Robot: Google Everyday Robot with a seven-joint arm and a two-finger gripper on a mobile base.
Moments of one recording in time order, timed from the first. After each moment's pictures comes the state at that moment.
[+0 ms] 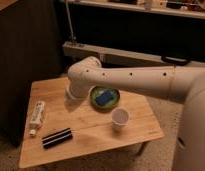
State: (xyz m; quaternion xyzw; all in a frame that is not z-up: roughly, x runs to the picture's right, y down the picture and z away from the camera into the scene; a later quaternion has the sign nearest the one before) arm -0.151 0.031 0.721 -0.36 -0.02 0.49 0.80
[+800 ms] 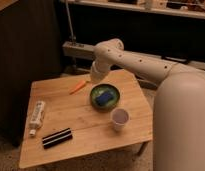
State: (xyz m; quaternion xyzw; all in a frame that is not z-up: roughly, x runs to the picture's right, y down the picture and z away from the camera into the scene) arm 0.001 -0.051 0.817 -0.25 0.04 0.62 0.74
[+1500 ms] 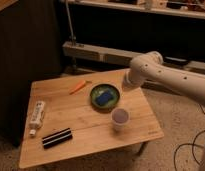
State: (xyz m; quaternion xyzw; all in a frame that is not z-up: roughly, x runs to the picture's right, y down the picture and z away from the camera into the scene) arm 0.159 0.014 0.769 -0.19 0.07 0.71 0.68
